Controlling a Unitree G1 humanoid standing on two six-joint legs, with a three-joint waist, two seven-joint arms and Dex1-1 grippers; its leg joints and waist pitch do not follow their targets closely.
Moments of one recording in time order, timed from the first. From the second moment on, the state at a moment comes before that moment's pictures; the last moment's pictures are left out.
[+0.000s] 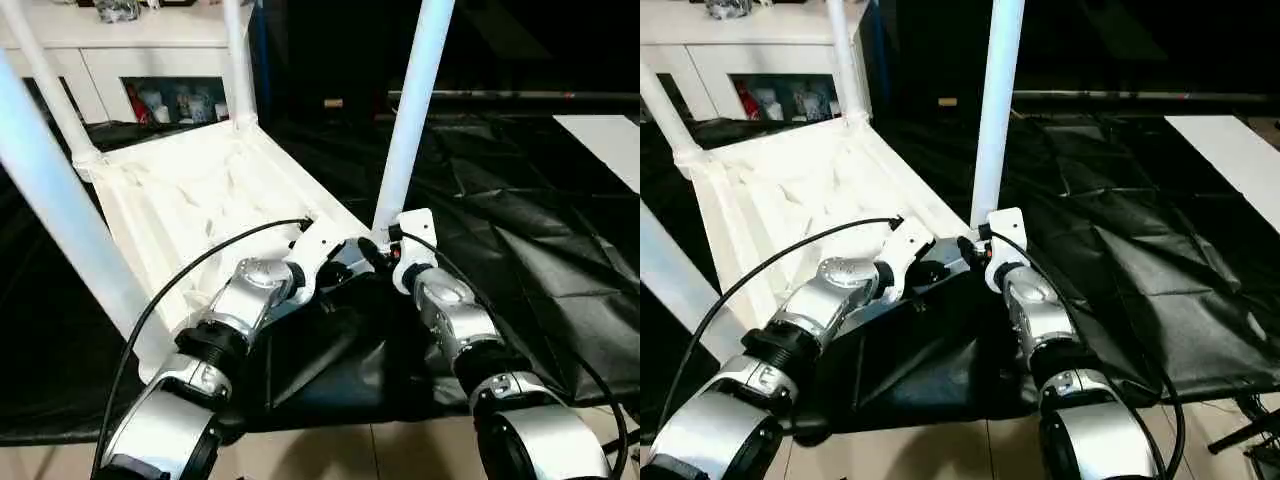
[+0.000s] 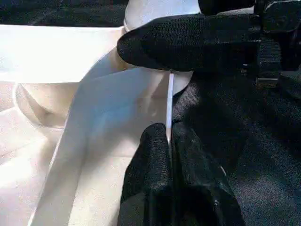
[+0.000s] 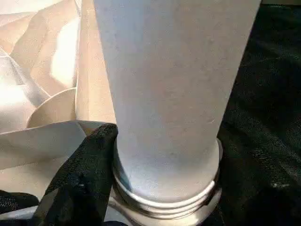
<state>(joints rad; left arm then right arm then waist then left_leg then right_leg) -0.73 0.08 -0.21 0.79 0.05 0.25 -0.66 -0.70 -0.05 -0.03 0.99 0.04 -0.07 0.26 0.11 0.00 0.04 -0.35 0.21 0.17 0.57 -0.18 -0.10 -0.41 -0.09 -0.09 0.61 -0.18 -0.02</state>
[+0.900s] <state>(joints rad) -0.52 0.35 -0.24 0.49 -0.03 0.23 -1.16 -0.63 -0.29 0.13 0.82 0.10 -0.09 1.14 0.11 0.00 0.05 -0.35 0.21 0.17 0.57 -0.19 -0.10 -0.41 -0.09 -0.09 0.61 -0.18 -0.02</state>
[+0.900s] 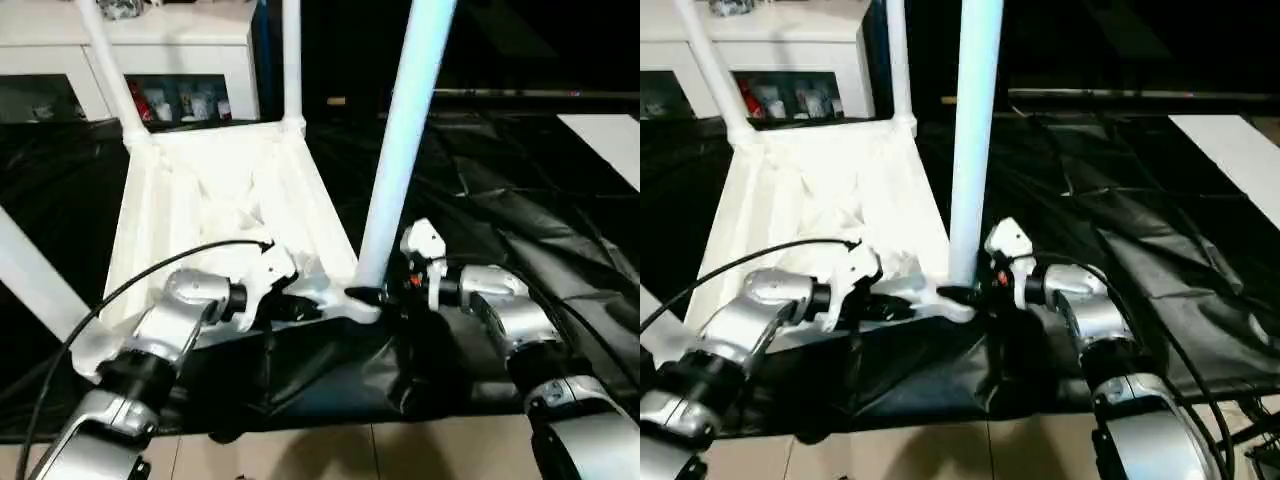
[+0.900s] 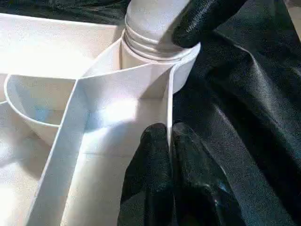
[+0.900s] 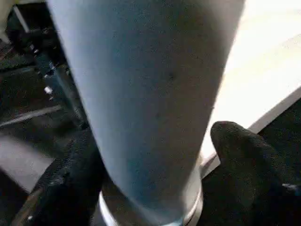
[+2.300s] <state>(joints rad) -0.70 0.13 -0.20 0.79 0.05 0.21 -0.71 -0.59 -0.11 0.01 0.79 0.05 -0.04 0.53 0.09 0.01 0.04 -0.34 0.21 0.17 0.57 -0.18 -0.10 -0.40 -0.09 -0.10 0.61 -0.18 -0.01</state>
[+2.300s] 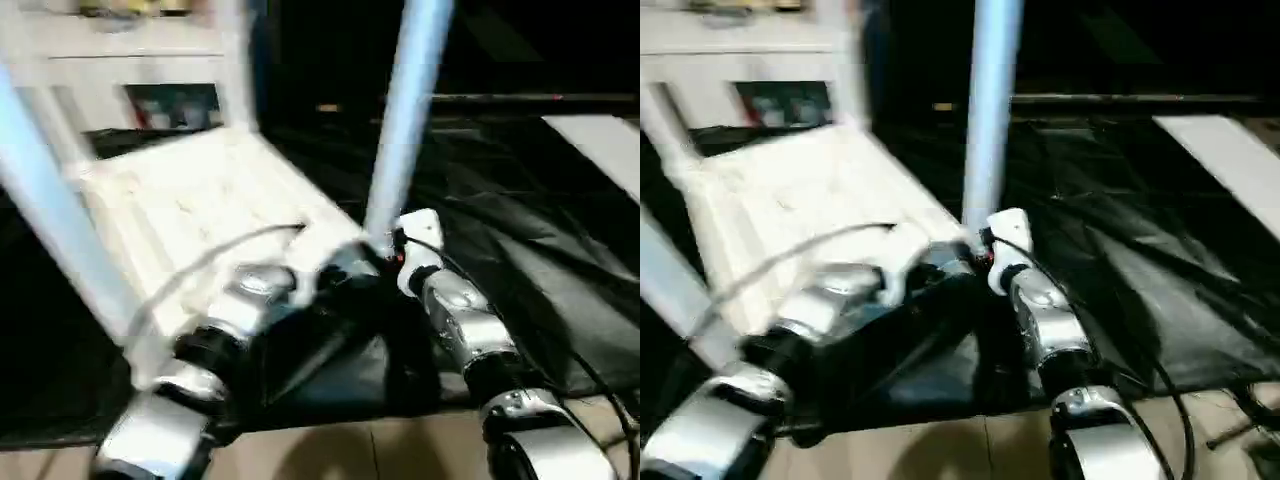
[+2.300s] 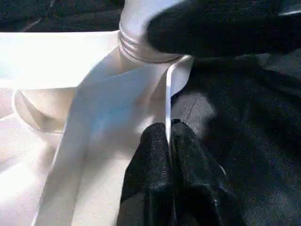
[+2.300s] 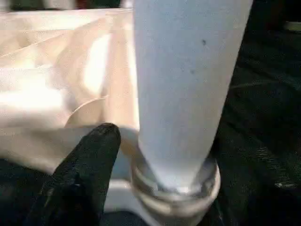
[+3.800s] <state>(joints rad) -0.53 0.33 -0.24 0.49 -0.03 0.28 -1.11 -0.48 -0.30 0.08 0.60 0.19 0.06 1.07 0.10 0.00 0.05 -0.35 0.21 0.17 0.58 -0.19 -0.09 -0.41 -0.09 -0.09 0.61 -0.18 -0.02</state>
